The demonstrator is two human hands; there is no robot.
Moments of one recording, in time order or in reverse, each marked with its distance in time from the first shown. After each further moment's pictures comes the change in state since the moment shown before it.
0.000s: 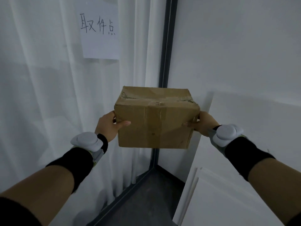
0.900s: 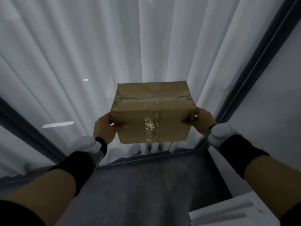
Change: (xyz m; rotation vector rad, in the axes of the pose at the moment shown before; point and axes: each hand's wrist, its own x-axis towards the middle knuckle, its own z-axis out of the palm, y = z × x) left_hand 0.026 -0.163 0.146 0.274 0.525 -0.666; right_hand 0.279 0.127 0.232 0.010 -0.674 -0.298
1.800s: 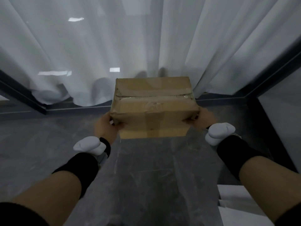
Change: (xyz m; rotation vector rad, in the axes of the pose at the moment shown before) left_hand -0.036 -0.498 0.293 0.145 -0.054 -0.278; right_hand 0.109 0.346 0.451 -0.109 -0.291 0.113
